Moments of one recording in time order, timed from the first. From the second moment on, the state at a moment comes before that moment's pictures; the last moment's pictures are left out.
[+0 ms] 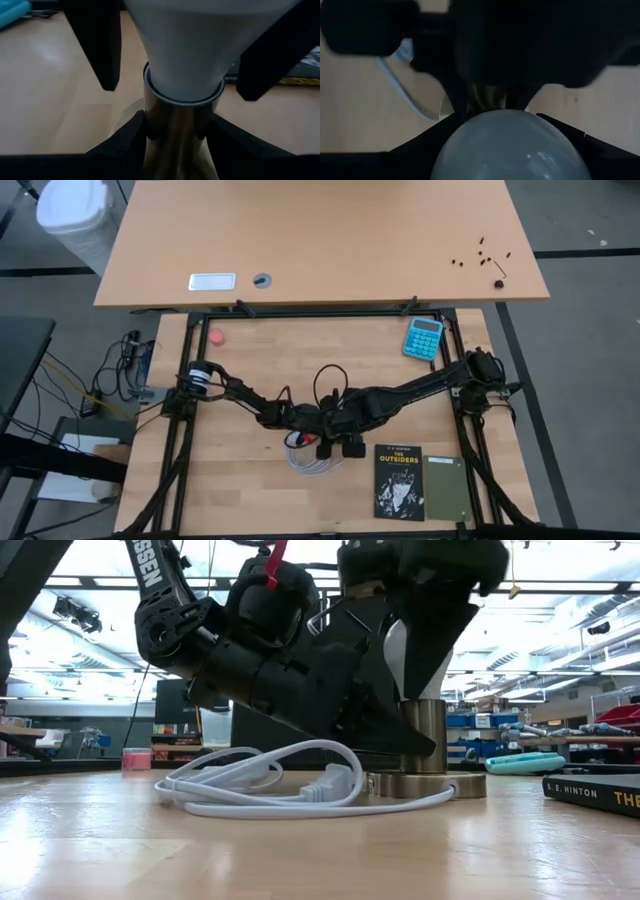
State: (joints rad) left arm -0.14 2.12 0.96 0.81 -0.08 -0.06; right arm 0.25 1.91 1.50 -0.95 0.12 0.32
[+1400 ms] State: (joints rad) left arm -0.13 2.12 0.96 0.79 -0.23 -0.13; right arm 0.20 1.65 1.50 -1.03 0.27 0.43
